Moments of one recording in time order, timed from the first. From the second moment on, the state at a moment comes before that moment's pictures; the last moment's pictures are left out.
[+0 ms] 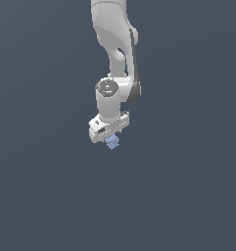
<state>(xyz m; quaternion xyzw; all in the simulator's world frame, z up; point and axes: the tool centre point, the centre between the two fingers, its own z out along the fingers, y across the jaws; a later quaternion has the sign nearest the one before) -0.054 -0.032 0.074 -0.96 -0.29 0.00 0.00</state>
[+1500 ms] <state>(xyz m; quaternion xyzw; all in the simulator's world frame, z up) -0.042 -0.015 0.082 -0.96 -0.29 0.00 0.00</state>
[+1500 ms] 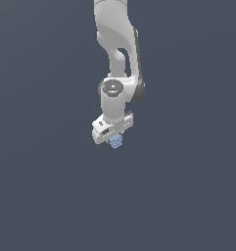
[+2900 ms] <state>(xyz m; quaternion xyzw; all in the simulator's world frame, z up) 0.049 0.117 0.300 -0.96 -0.29 0.00 0.00</state>
